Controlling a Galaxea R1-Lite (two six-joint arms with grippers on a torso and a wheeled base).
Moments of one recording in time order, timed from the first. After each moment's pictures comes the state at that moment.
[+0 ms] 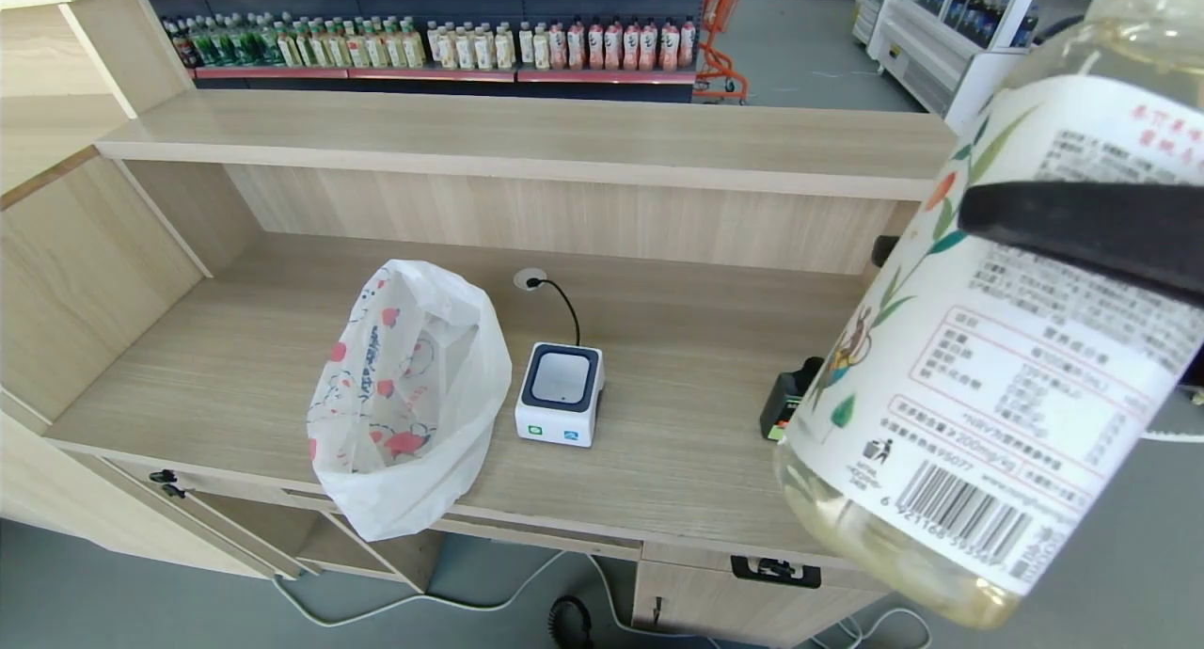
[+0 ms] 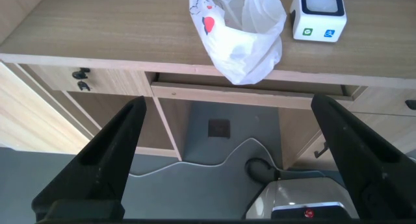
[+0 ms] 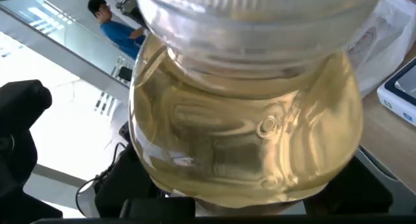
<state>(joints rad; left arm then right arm) -0.01 0.00 0.00 0.04 -0.04 0.03 0.78 1.17 -0.90 -0.40 0.46 0.51</state>
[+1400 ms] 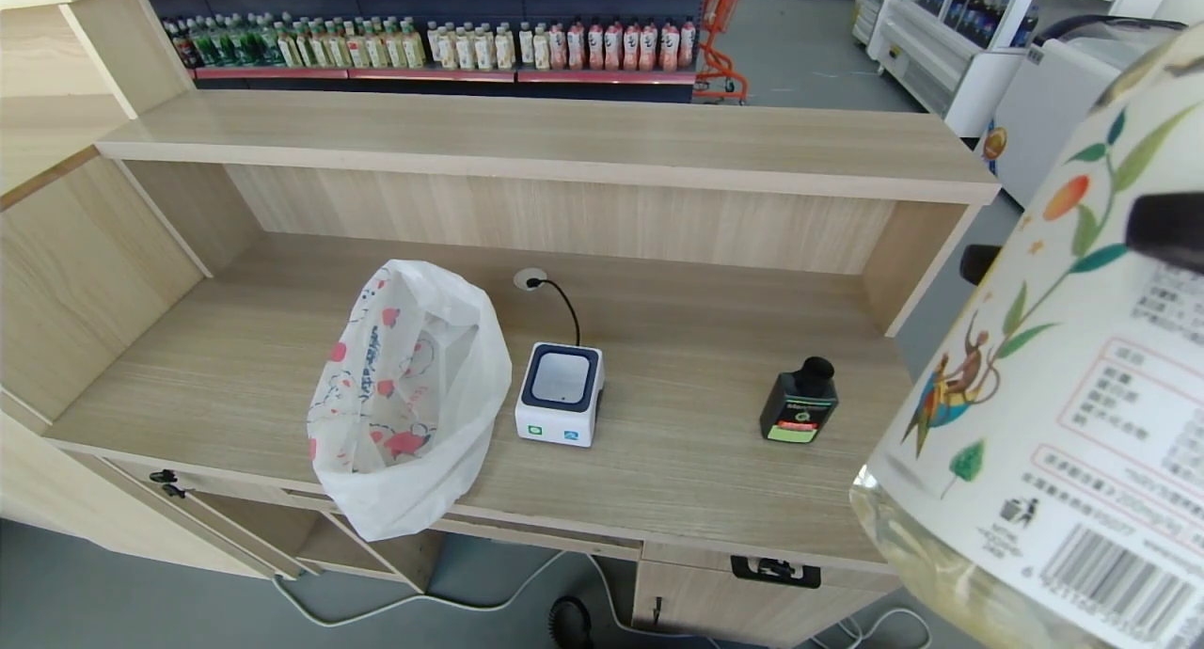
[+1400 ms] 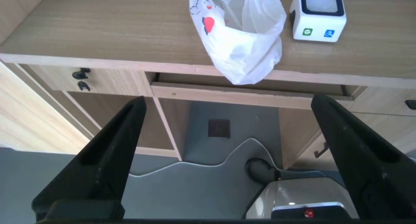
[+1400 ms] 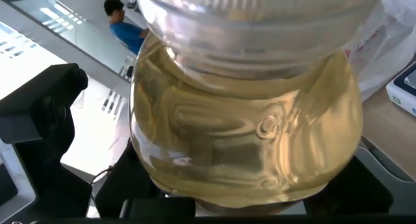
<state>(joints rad) -0.01 0.00 0.00 0.04 -0.04 0.03 0.78 1.10 -0.87 -0.36 0.47 0.51</state>
